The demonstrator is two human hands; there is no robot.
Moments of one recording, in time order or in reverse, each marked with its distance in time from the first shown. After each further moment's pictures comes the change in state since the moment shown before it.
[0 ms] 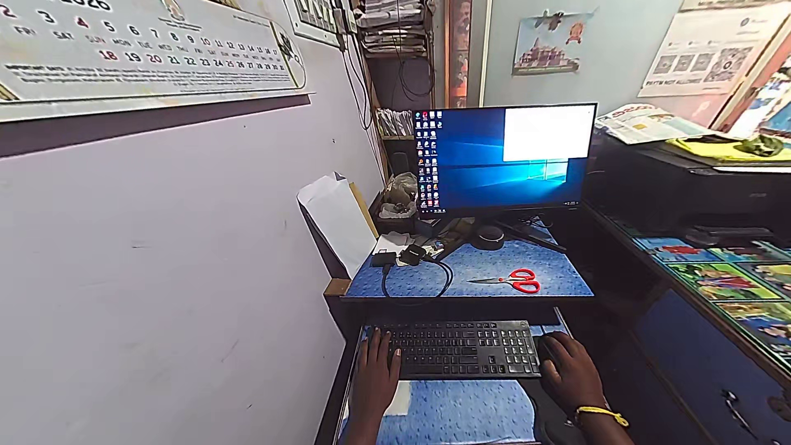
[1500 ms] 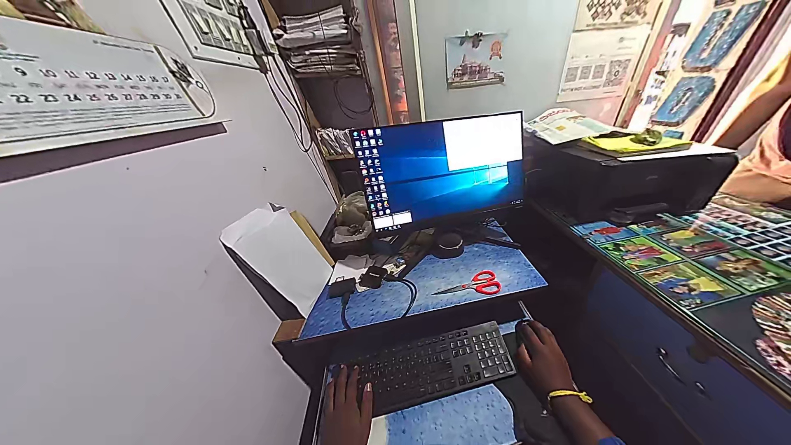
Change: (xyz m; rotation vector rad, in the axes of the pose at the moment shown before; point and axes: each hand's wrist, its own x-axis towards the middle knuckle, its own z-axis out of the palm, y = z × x) left_hand -0.001 -0.004 -0.001 -0.029 -0.035 0.046; right_hand 0.005 -0.005 -0.001 -0.061 -0.022 0.250
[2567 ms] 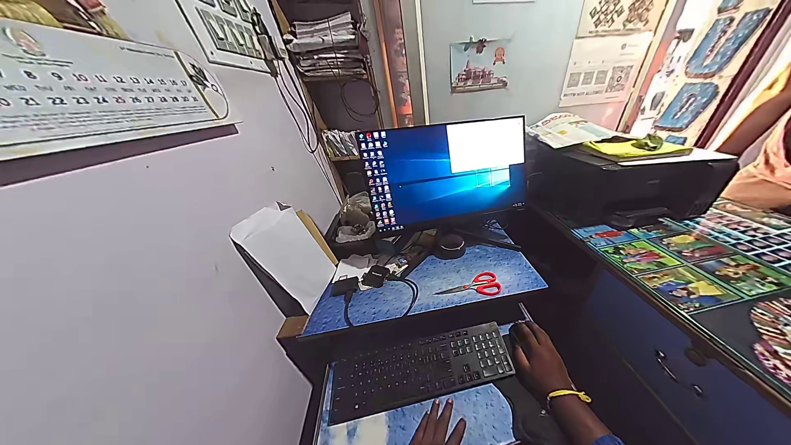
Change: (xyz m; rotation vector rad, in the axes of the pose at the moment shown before) left_hand -0.072 0.155 -0.045 -0.025 -0.599 0.598; right_hand 0.001 -0.003 -0.004 0.040 -0.042 -0.051
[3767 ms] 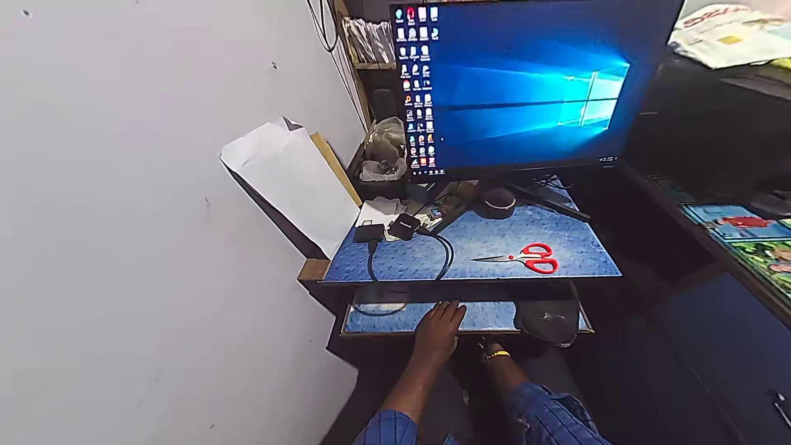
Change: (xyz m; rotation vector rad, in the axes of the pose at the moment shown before) left_hand 0.110 -0.101 -0.001 0.123 0.416 -0.062; right_hand -0.076 -0.080 0.145 0.219 -0.701 -0.171
